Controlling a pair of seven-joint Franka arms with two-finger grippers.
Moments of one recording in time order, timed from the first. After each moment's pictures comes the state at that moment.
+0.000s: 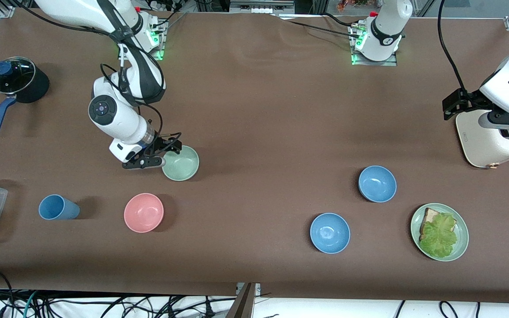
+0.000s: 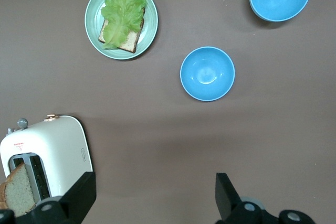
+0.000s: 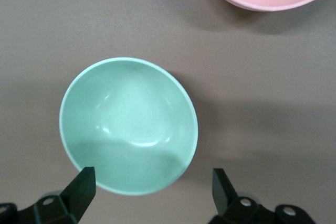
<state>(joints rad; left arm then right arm) 0.02 0.02 -0.09 -1.62 0.10 1.61 0.02 0.16 0.36 0.19 -2.07 0.06 2.44 0.20</state>
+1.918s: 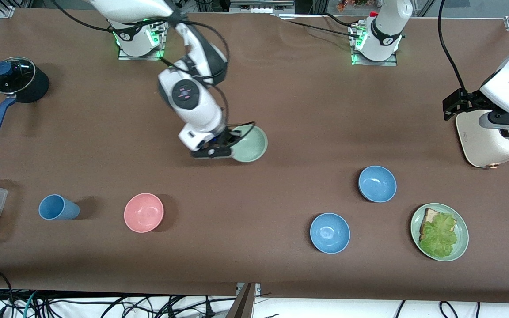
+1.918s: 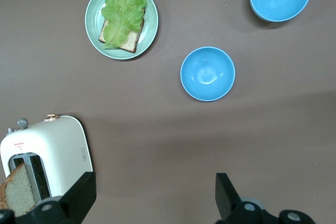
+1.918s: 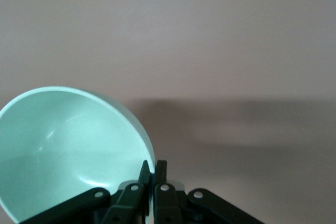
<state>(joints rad) 0.02 0.02 -0.09 -1.62 0.10 1.61 0.02 0.52 0.54 0.21 -1.70 0.06 2.31 0.67</state>
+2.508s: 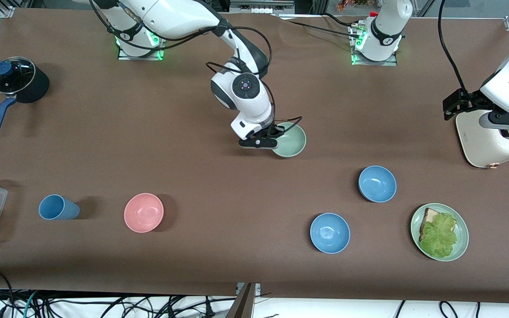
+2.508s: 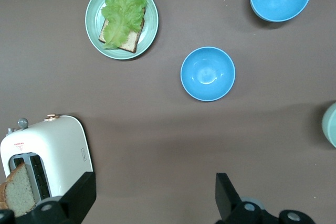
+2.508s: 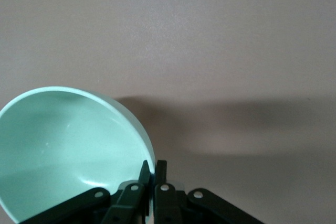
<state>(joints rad) 0.03 0.02 -0.09 -1.62 0.10 1.60 0.02 0.69 0.77 0.20 -1.49 -0.03 2.42 0.94</state>
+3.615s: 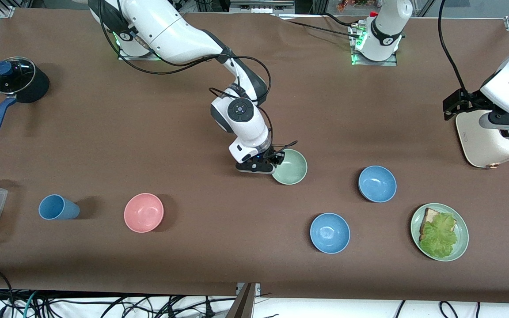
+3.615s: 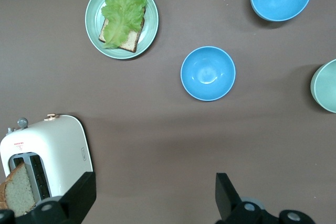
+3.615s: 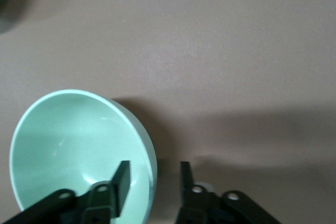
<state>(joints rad) 0.03 0.03 -0.09 -1.62 0.10 1.60 0.02 0.68 0.92 0.14 -1.30 -0.03 2.51 0.93</state>
